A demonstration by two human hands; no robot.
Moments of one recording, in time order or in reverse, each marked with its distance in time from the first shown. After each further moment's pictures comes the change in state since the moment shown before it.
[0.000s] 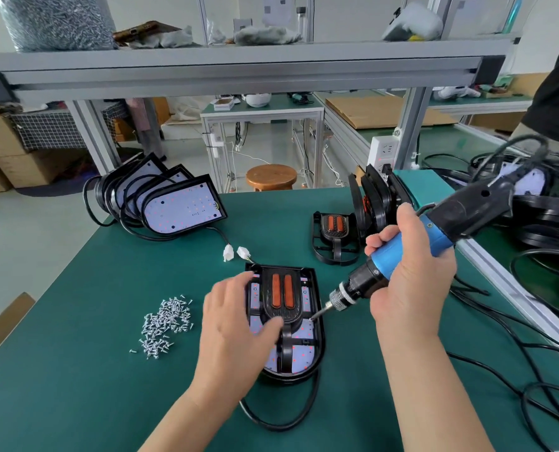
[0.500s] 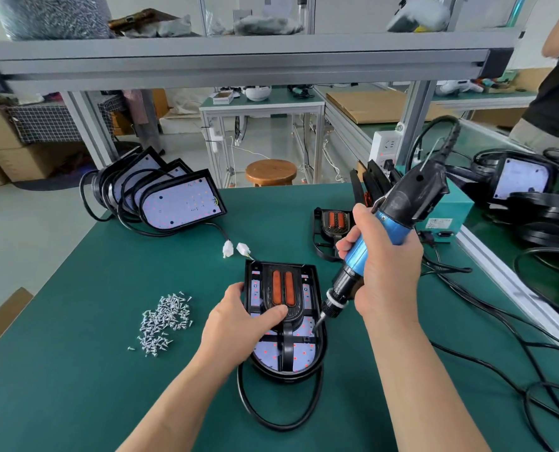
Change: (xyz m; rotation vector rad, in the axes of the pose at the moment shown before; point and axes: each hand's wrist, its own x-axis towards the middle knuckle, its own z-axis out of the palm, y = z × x) left_hand 0.028 -0.025 0.016 -0.133 -0.243 -0.446; right_hand 0.006 0.021 0.009 -0.170 -0.136 0.094
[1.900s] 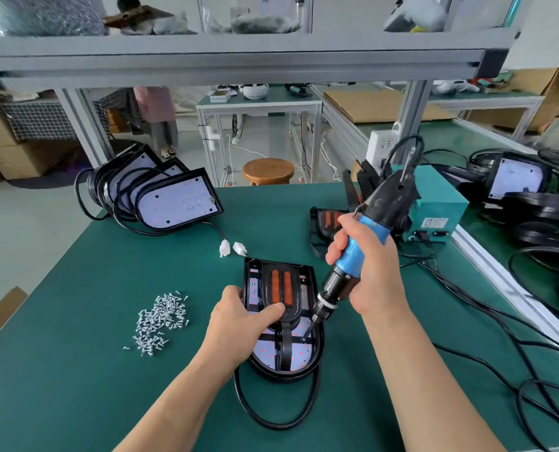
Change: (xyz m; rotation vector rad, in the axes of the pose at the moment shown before) left_hand -0.009 0.012 0.004 -0.148 -0.033 -0.071; right_hand 0.017 0.019 -0.014 0.082 -0.280 0.146
